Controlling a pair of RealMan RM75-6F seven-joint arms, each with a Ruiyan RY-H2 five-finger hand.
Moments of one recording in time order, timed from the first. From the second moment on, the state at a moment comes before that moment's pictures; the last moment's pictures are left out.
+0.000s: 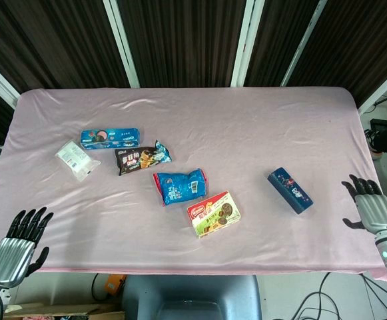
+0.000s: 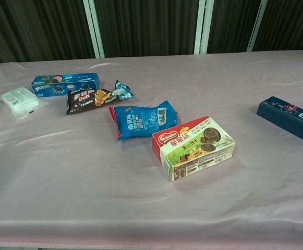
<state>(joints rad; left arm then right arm) -0.09 -1.14 0.05 -1.60 1.68 1.49 0.19 0.30 -1.19 0.12 -1.20 -1.33 0.93 0.00</state>
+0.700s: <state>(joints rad) -0.08 -1.14 0.05 -1.60 1.68 1.51 0.18 0.40 -1.34 0.07 -1.04 -1.34 0.81 0.11</state>
